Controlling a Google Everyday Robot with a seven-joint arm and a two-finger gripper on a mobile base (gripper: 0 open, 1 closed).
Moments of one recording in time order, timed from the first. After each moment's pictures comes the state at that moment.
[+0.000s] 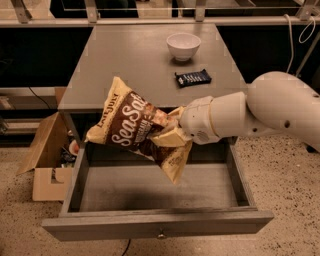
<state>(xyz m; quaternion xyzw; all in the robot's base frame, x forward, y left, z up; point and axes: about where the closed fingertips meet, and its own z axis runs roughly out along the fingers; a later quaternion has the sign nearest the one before) 0.498 0.000 0.850 -0.54 0.69 0.24 0.42</state>
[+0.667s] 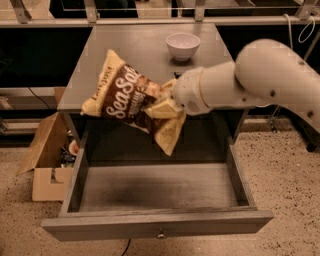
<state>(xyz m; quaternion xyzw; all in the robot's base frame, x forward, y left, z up) 0.550 0.014 0.892 -0.55 0.68 0.20 0.45</state>
